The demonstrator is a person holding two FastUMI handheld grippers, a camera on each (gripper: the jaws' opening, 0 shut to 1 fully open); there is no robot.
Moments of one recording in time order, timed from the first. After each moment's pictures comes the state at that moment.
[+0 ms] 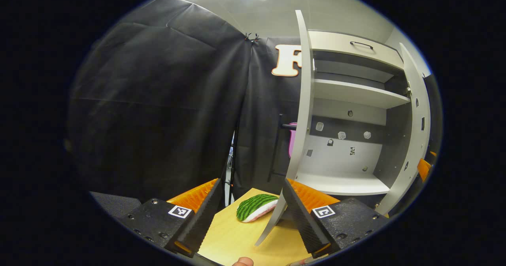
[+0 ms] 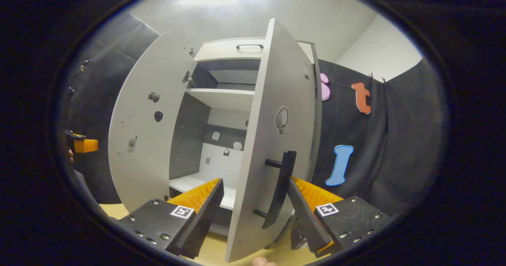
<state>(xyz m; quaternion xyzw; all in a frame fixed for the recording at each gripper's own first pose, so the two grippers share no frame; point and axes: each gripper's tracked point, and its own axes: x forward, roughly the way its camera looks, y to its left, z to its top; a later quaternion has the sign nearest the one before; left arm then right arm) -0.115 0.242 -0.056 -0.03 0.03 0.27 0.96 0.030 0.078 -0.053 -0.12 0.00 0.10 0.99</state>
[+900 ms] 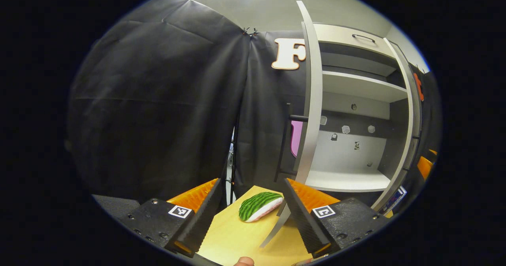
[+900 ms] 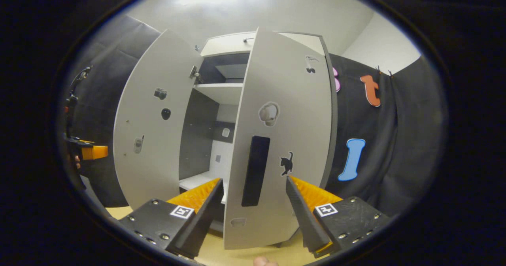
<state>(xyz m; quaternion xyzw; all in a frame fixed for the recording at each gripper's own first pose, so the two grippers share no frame) -0.091 0.257 -0.069 -0.03 0.05 0.26 0.97 0.038 0.105 -0.074 -0.10 0.03 0.12 0.99</state>
